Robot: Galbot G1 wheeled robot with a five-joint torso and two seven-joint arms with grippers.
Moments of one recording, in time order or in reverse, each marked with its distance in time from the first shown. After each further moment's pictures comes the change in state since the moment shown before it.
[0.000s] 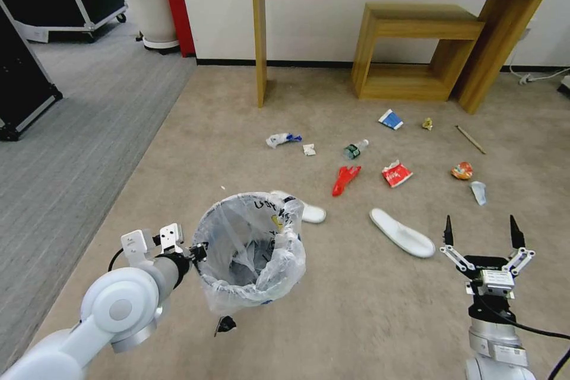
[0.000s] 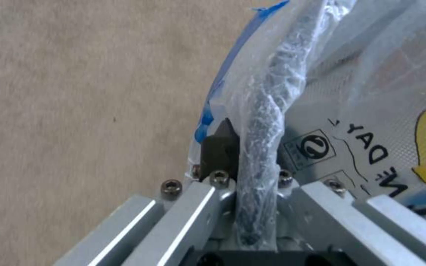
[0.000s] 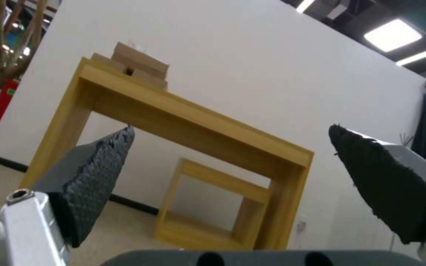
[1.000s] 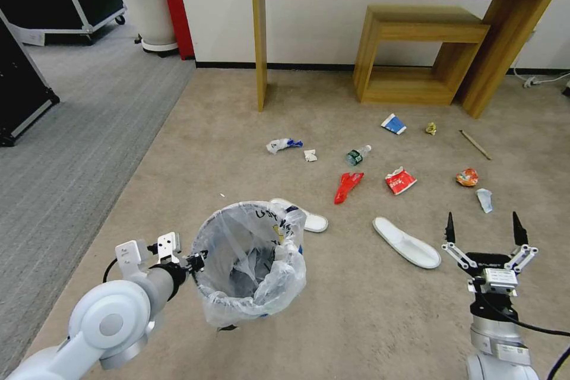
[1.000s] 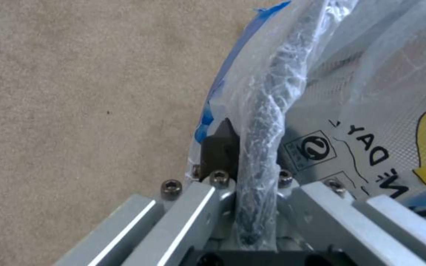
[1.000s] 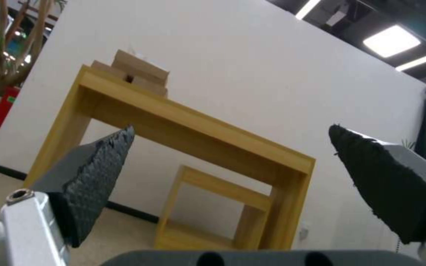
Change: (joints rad) left arm 0.094 -0.006 -0.062 -0.032 0.018 0.020 0.058; right arm 0.006 -0.012 -0.001 0.003 0.012 0.007 -0.002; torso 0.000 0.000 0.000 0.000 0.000
